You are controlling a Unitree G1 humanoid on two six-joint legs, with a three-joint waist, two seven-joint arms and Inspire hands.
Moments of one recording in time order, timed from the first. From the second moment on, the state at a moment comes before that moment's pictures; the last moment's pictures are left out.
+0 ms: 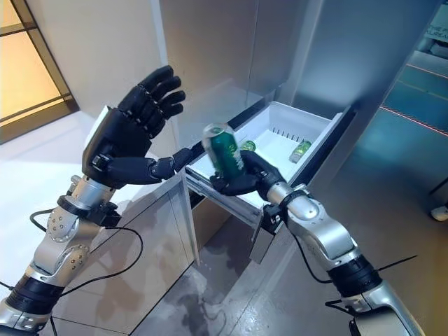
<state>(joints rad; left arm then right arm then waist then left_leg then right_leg) -0.30 0.63 -0.22 -0.19 -0.69 -0.31 -0.16 -0.49 -0.71 0.33 0.01 0.55 0.32 0.00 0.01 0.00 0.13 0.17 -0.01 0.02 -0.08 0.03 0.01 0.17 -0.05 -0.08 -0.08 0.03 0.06</state>
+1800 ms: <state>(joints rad) -0.15 0.49 -0.47 0.75 -0.30 0.10 -0.07 -0.99 -0.80 0.38 1.09 0.08 0.34 0.16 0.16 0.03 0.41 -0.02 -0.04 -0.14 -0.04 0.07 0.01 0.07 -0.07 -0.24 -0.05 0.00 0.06</state>
